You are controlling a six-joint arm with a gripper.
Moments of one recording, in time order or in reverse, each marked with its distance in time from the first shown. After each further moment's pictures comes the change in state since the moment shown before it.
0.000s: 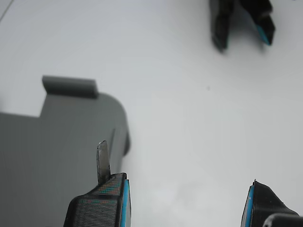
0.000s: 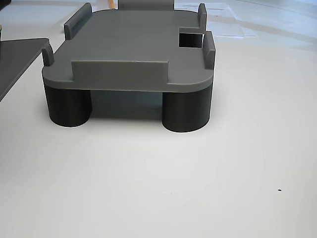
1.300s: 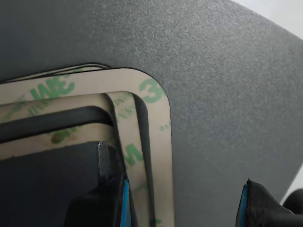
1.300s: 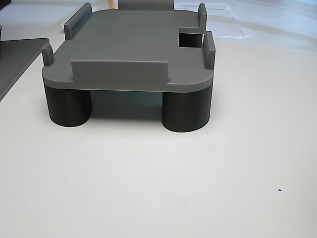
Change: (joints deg) arm 60.4 -40.3 -25.5 38.4 7.9 48.2
